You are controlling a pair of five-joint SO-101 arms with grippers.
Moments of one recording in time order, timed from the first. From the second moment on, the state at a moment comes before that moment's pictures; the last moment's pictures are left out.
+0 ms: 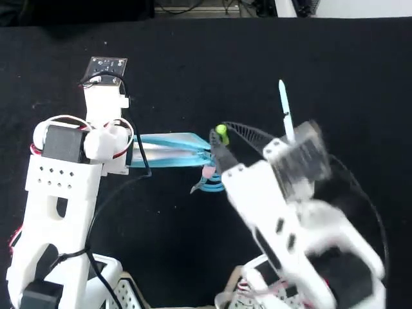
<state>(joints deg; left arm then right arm) 5.2 -29.8 11.0 95.3 3.5 -28.4 -71.6 25.9 66.0 8.3</state>
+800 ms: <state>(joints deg) 5.2 -29.8 11.8 95.1 3.5 -44.2 -82.2 50.9 27.6 8.2</state>
